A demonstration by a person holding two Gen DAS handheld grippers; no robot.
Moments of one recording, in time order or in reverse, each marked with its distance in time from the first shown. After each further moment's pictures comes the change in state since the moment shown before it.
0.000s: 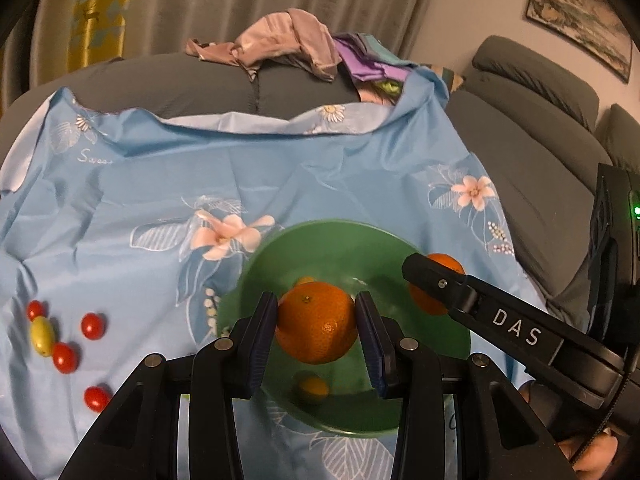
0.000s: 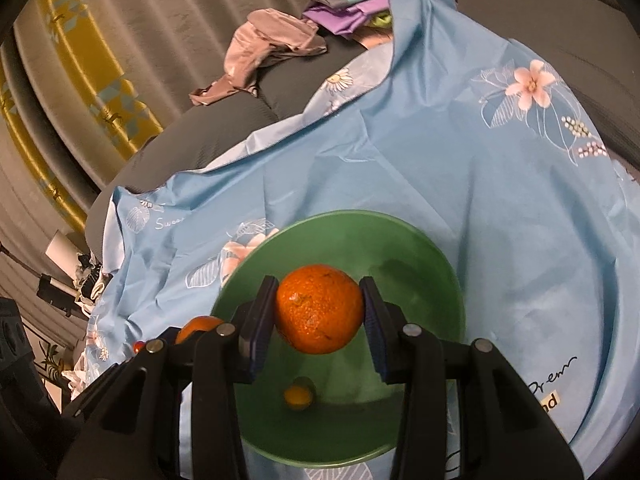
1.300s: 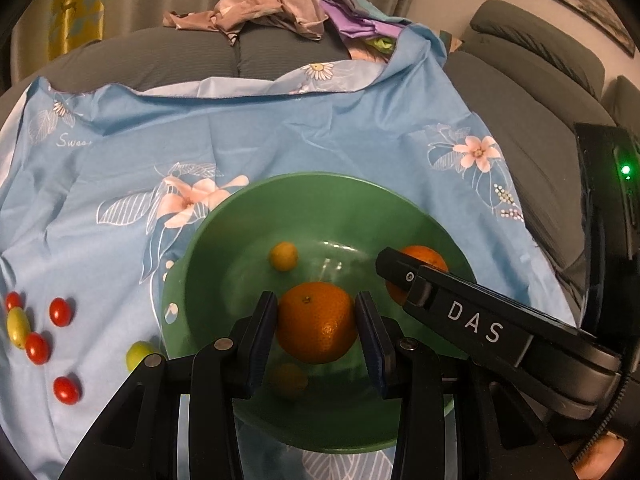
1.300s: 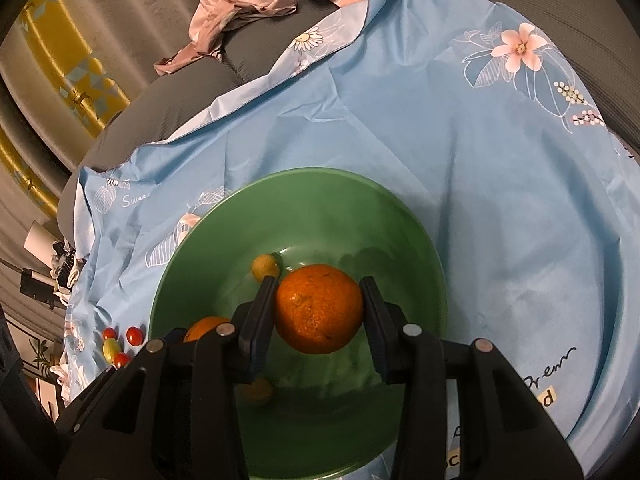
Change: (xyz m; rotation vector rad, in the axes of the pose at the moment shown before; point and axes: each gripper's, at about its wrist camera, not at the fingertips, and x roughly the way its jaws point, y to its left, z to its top) left arm 0.040 -0.020 -0.011 0.040 0.108 0.011; right arm 0.033 -0.018 -0.003 0.018 0.122 -0.076
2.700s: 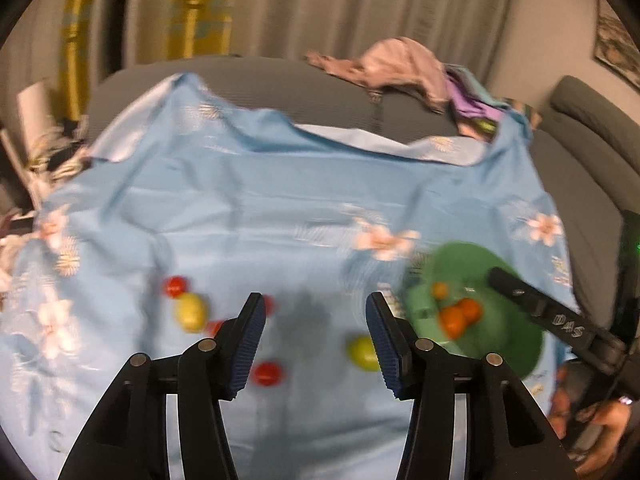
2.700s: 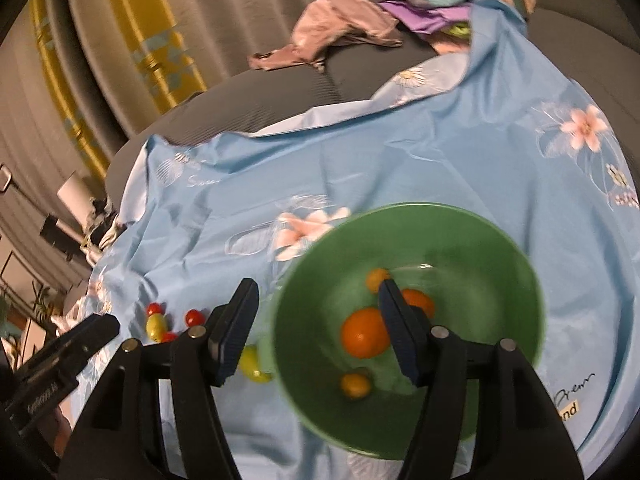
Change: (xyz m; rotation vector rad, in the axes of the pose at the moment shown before) left arm -0.124 0.145 -0.020 -0.200 -0.147 0.233; right arm -0.029 0.093 -0.017 -0.236 -0.086 0.120
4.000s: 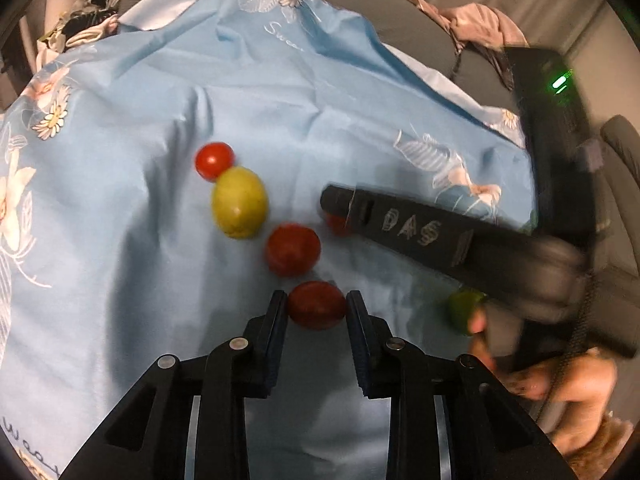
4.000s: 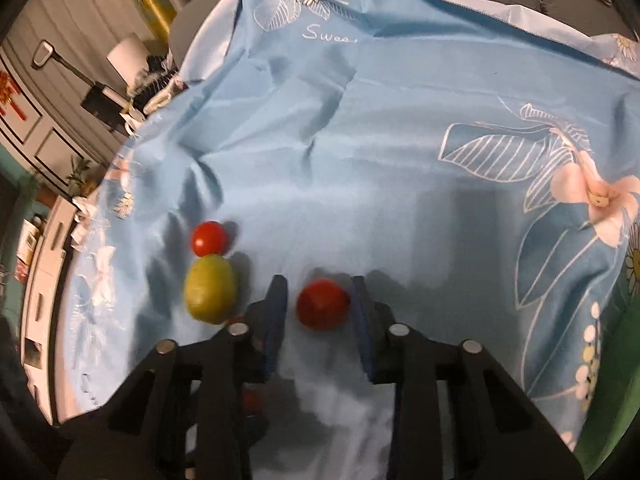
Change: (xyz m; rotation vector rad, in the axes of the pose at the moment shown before) left arm 0.072 0.083 -0.059 -0.242 0.220 -0.054; right arm 0.183 0.153 -0.040 -0.274 0.384 0.219
